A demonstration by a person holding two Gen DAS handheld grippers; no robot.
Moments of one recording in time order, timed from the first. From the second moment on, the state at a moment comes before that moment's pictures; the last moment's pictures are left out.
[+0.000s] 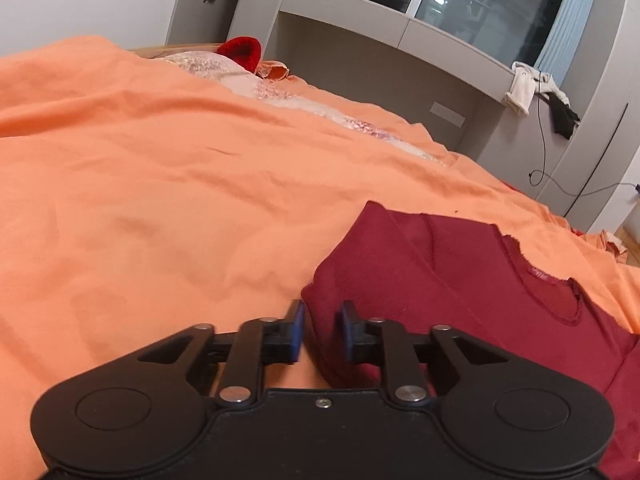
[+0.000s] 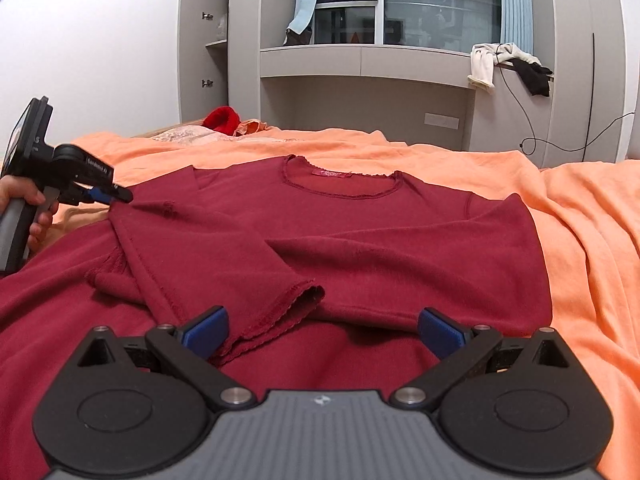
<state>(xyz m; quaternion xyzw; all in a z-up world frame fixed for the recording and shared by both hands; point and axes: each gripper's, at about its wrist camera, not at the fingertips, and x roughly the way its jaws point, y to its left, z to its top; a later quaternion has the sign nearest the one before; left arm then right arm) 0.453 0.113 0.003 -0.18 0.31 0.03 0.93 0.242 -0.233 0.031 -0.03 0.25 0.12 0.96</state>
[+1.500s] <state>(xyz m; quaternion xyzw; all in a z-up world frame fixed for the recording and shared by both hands) 0.107 0.043 0.017 -0.03 0.19 -0.08 0.98 0.024 -0.149 -0.075 -0.50 0.09 0.11 0.85</state>
